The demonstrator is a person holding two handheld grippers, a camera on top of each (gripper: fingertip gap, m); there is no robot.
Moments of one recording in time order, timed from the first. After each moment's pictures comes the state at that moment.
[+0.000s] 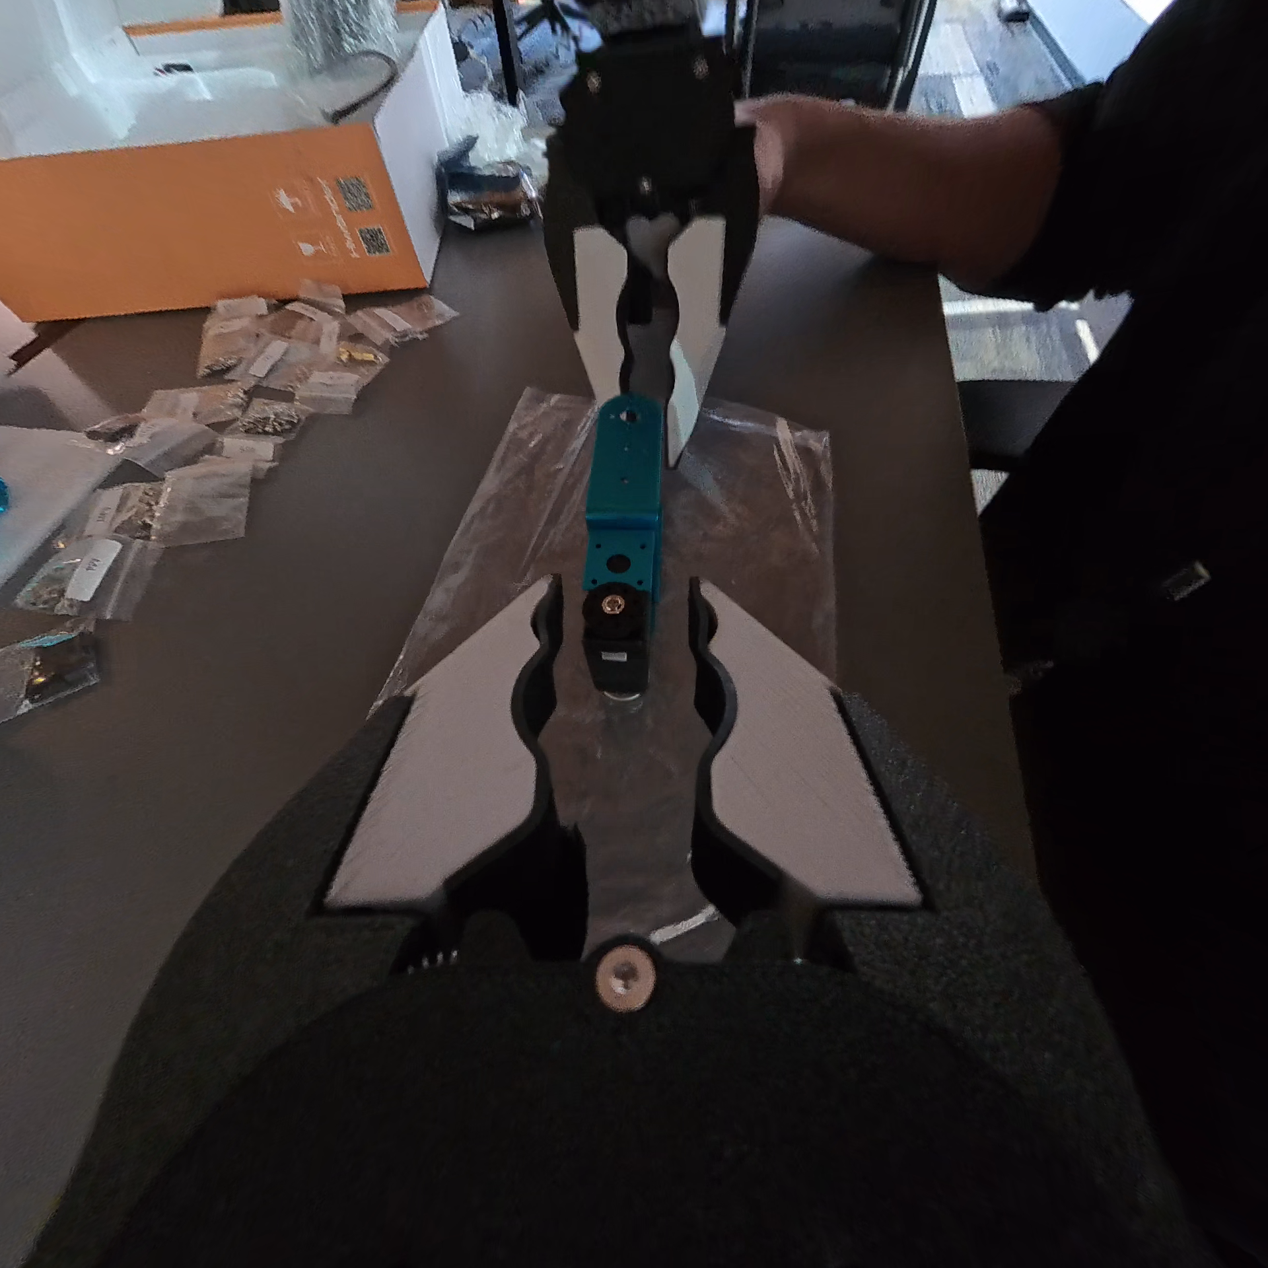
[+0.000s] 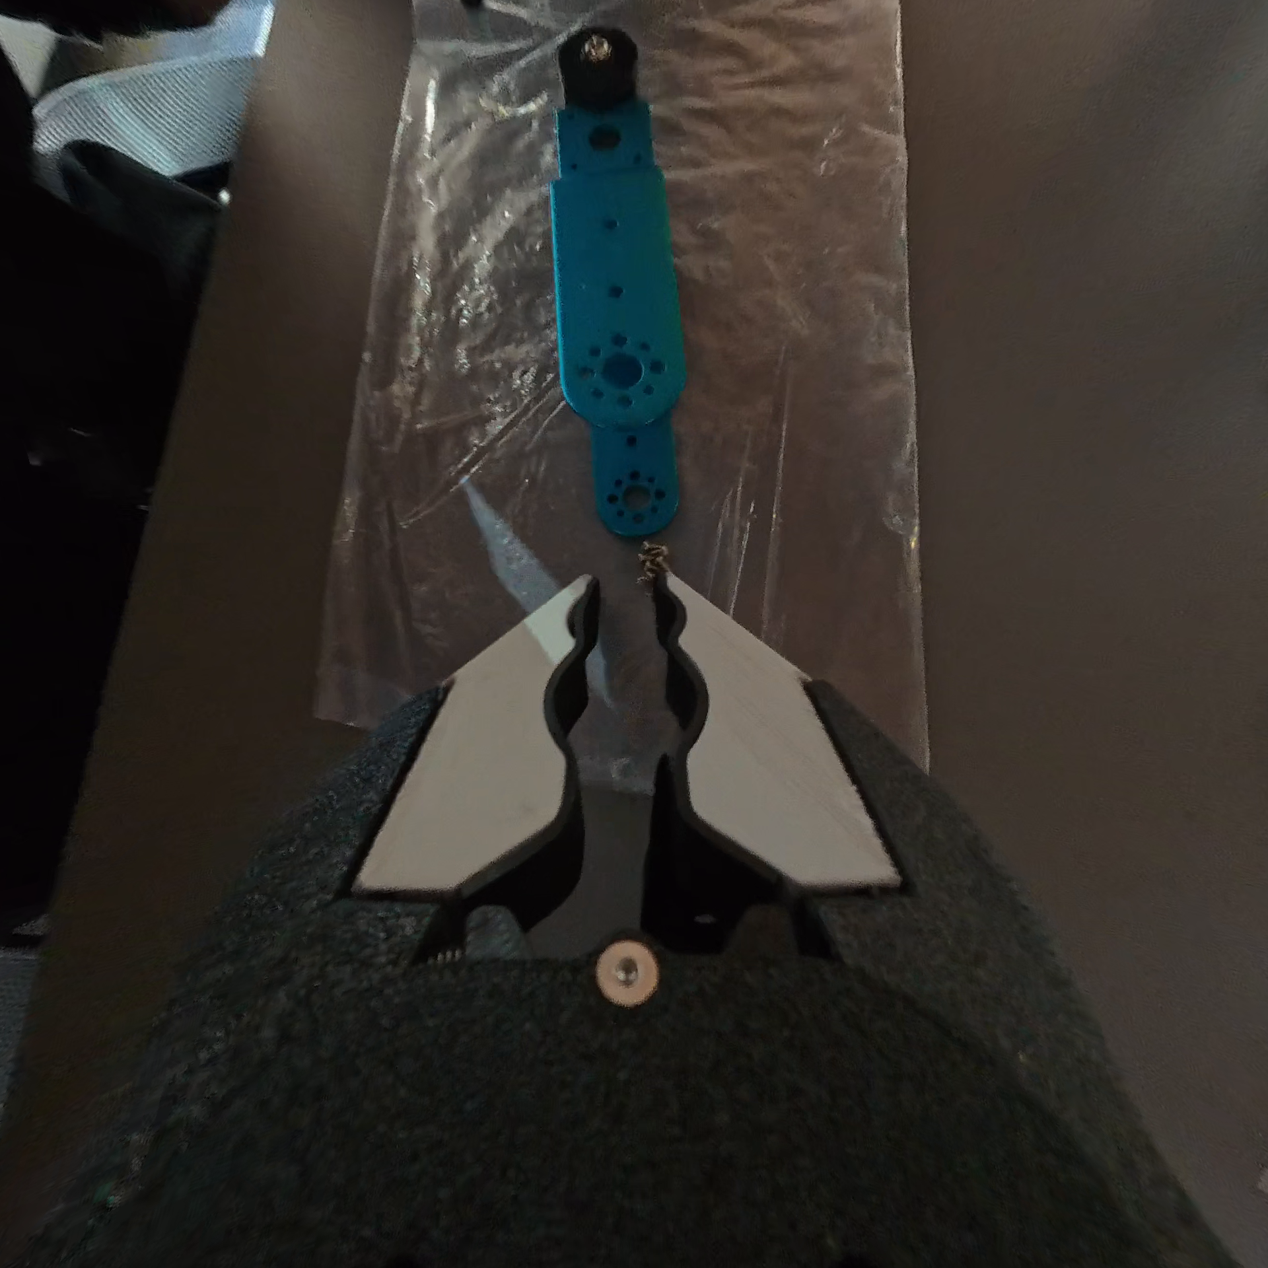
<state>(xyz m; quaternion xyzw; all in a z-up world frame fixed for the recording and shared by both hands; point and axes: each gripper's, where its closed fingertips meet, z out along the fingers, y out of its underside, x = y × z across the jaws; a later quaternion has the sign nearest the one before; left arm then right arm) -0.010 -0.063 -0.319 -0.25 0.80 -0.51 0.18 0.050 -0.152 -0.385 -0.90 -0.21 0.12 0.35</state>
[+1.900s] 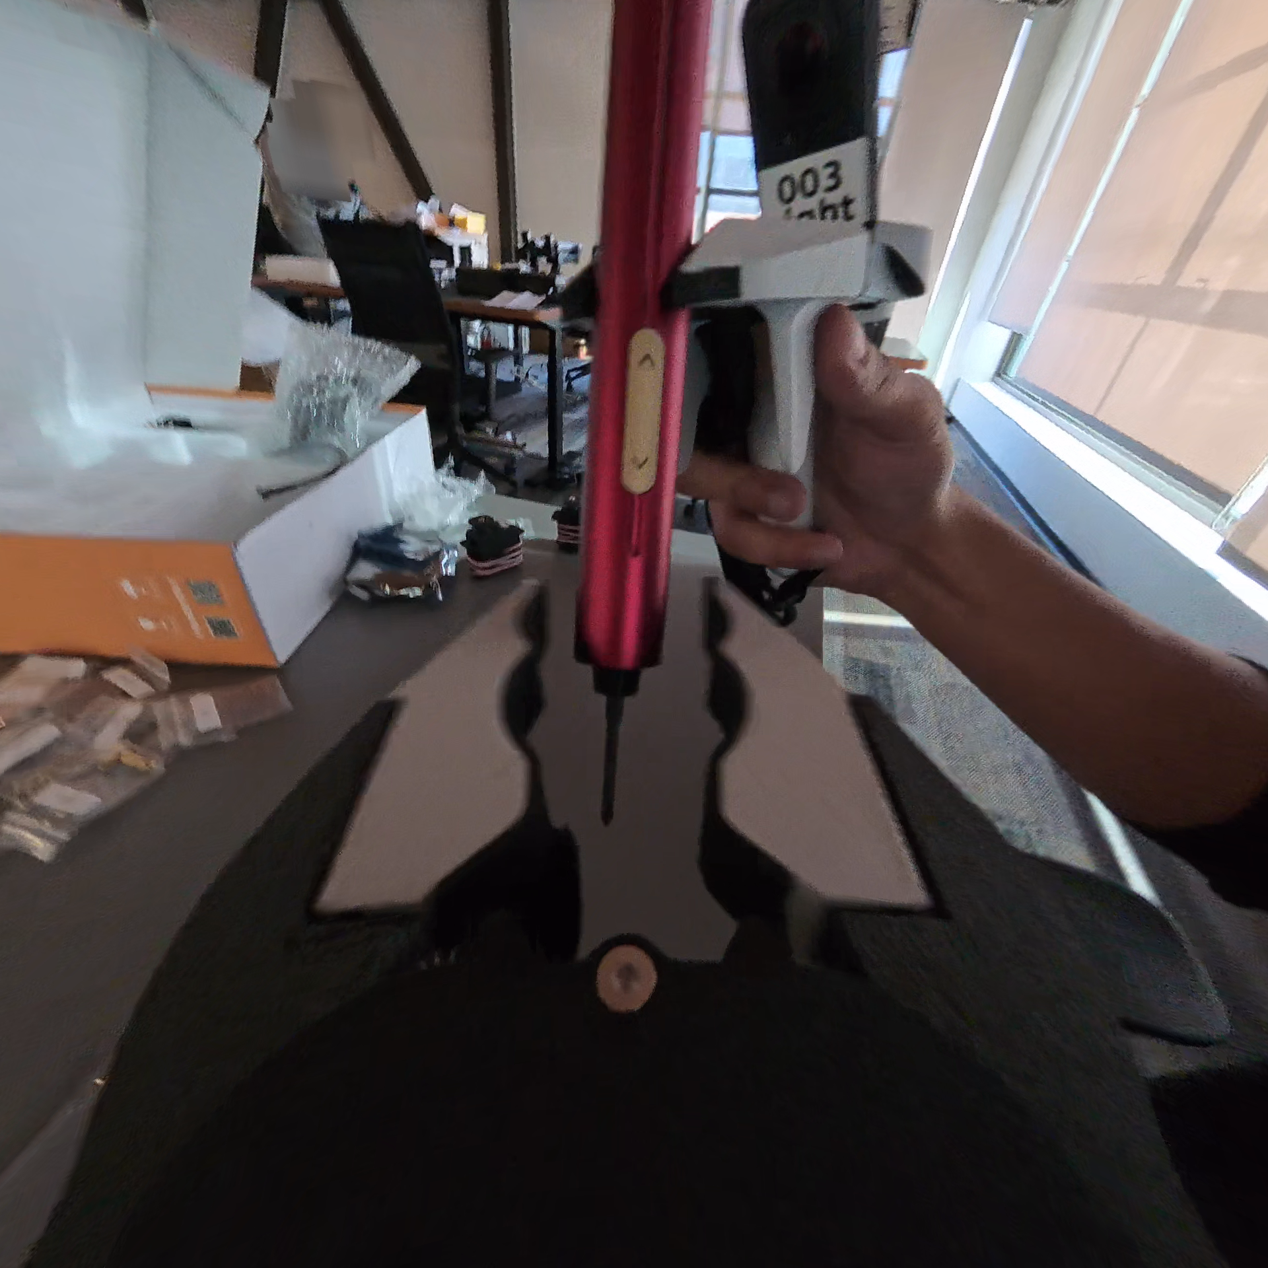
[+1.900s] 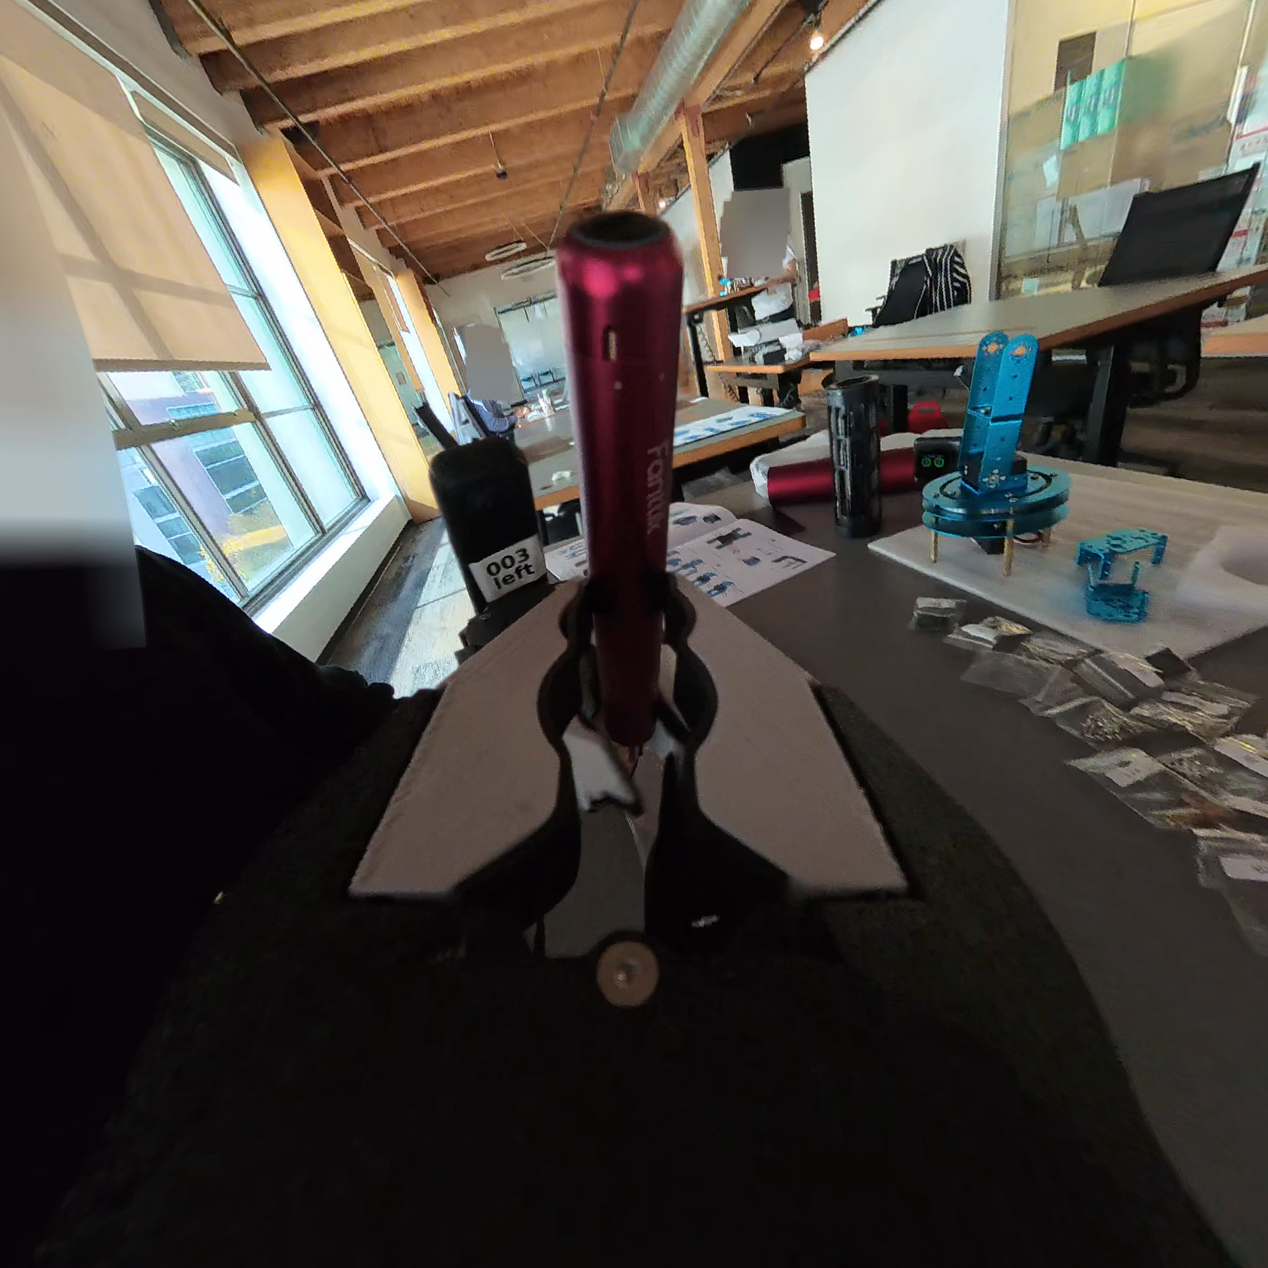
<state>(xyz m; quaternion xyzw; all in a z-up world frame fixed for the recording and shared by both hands) 0.035 -0.266 -0.223 -0.26 0.67 -0.66 0.22 0.032 -0.243 -0.154 -0.68 0.02 0.16 0.71</state>
